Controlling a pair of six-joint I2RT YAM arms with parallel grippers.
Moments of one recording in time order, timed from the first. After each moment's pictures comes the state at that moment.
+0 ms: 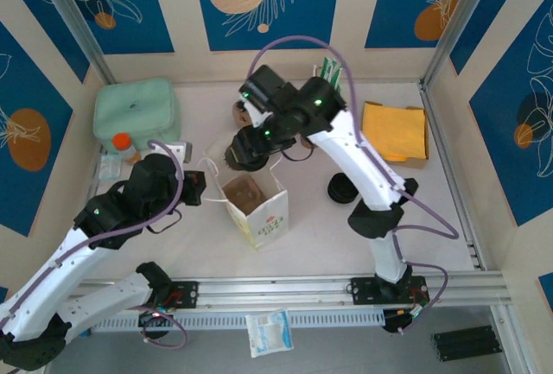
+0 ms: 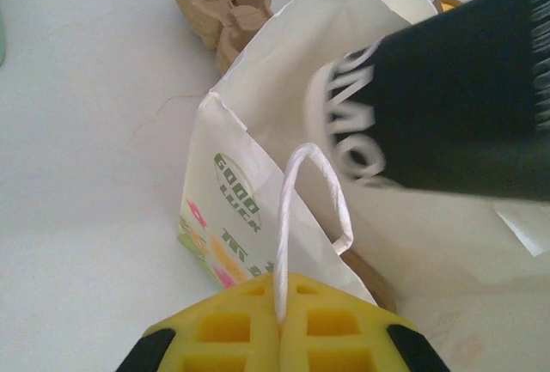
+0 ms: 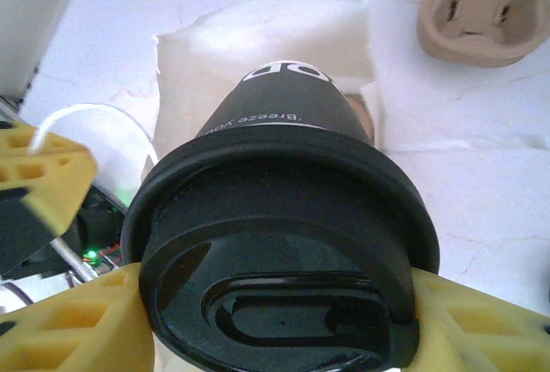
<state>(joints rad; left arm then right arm) -0.73 0.80 1.08 -0.91 -0.19 -0.55 0.92 1.99 2.68 -1.70 -0.06 0.44</state>
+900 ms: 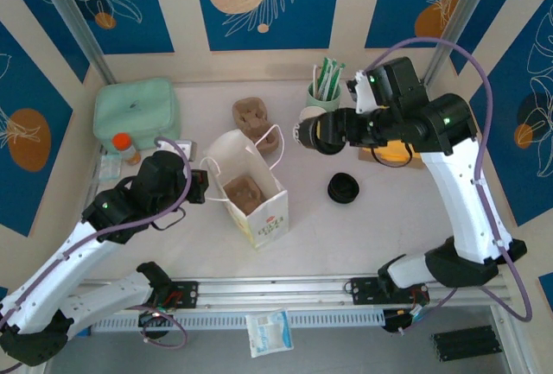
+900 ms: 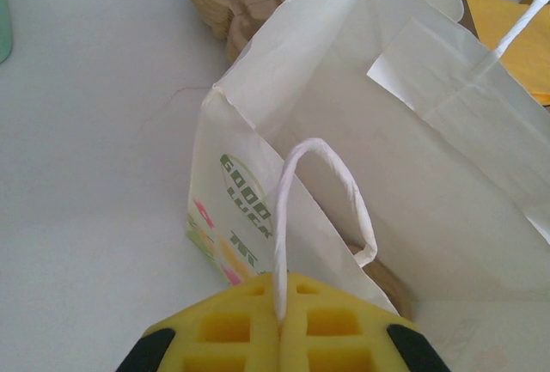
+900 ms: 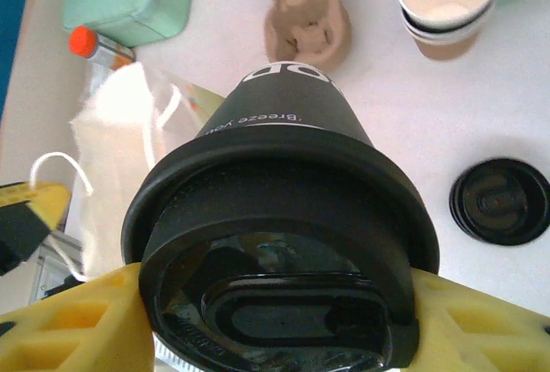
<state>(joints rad) -0.73 0.84 1.08 -0.91 -0.20 -0.55 0.49 1.37 1.99 -1.49 -0.21 0.48</state>
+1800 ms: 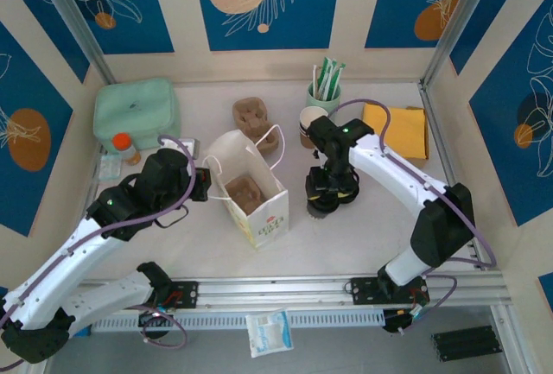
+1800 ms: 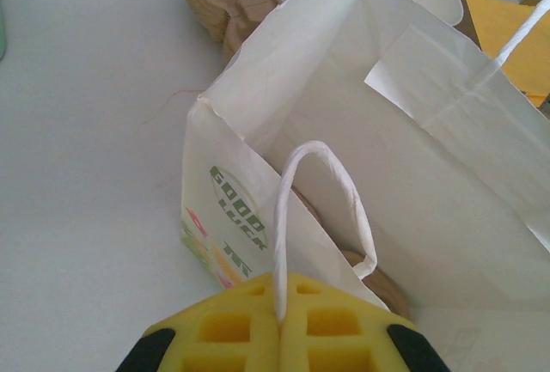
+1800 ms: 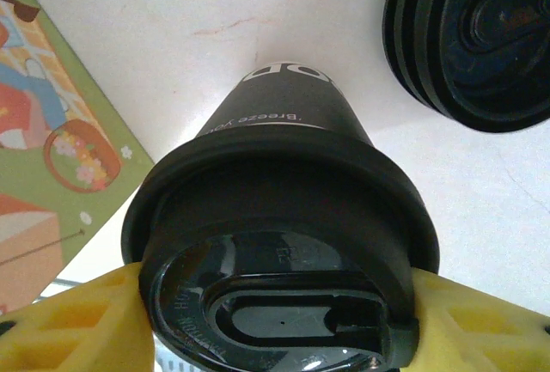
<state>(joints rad) -0.73 0.86 1.08 -0.89 -0.20 -0.55 0.58 1.56 1.35 -1.32 -0.10 0.46</state>
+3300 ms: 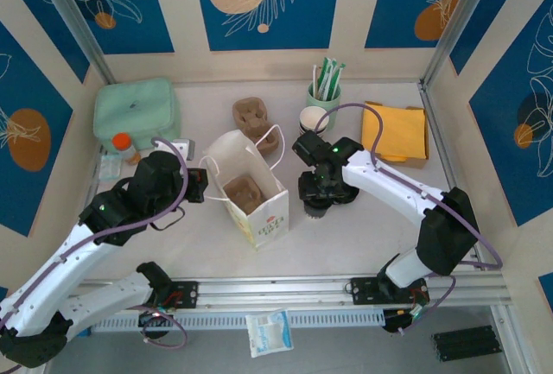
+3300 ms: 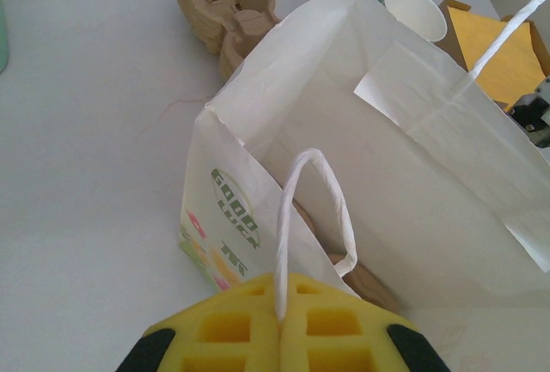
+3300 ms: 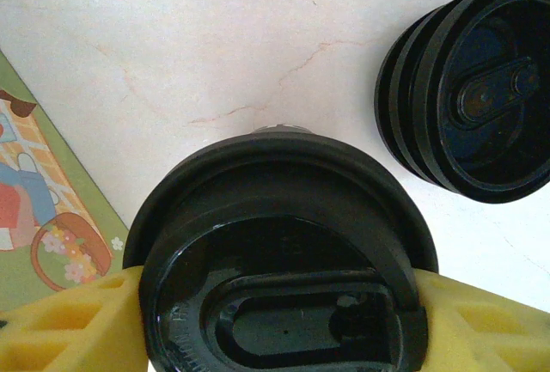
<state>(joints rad) -0.73 0.82 1.08 -0.89 -0.20 -0.55 0.70 1.51 1.22 -1.11 0.10 0.61</state>
